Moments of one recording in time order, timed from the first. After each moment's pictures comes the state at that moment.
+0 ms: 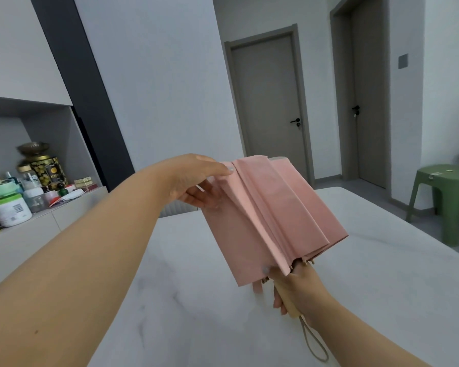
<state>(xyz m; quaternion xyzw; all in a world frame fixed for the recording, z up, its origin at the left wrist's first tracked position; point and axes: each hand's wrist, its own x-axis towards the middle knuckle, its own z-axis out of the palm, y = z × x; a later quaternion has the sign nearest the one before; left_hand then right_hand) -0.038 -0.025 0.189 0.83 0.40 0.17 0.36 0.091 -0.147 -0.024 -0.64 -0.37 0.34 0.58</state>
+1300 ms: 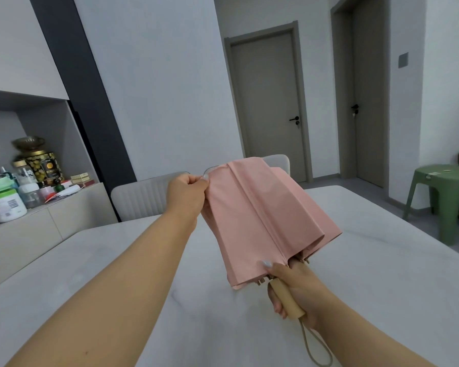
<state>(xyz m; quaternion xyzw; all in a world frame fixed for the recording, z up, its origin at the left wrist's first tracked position) -0.019 0.012 0.112 0.63 0.40 0.51 0.42 0.095 -0.144 -0.032 -0.50 -0.39 0.44 0.64</state>
